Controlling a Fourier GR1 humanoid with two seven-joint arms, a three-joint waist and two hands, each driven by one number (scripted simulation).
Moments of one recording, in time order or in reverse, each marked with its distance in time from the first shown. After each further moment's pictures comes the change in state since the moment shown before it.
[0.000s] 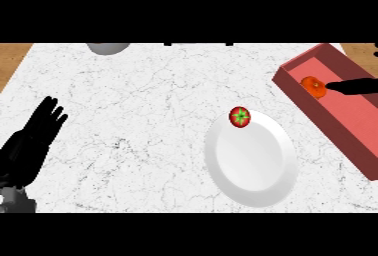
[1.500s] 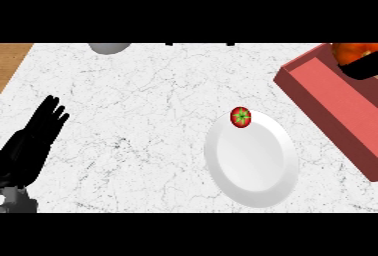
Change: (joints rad) left arm 0.000 -0.003 -0.016 -0.019 -0.005 0.014 0.013; right arm -0.044 -0.032 0.303 -0.567 0.320 0.383 0.415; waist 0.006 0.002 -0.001
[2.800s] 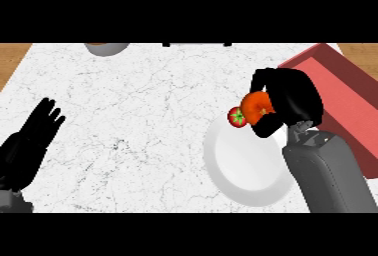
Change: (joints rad) left arm 0.018 0.013 0.007 -0.010 0.017 0.003 0.009; right arm 0.194 0.283 0.366 -0.134 -0.005 0.071 0.060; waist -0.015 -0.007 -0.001
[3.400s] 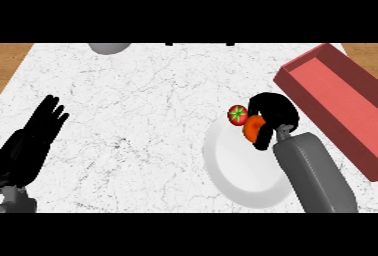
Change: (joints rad) left arm -0.020 0.000 -0.014 0.014 -0.008 0.004 -0.008; right arm 0.019 -0.002 -0.006 0.438 -0.038 -0.038 -0.123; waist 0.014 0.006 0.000
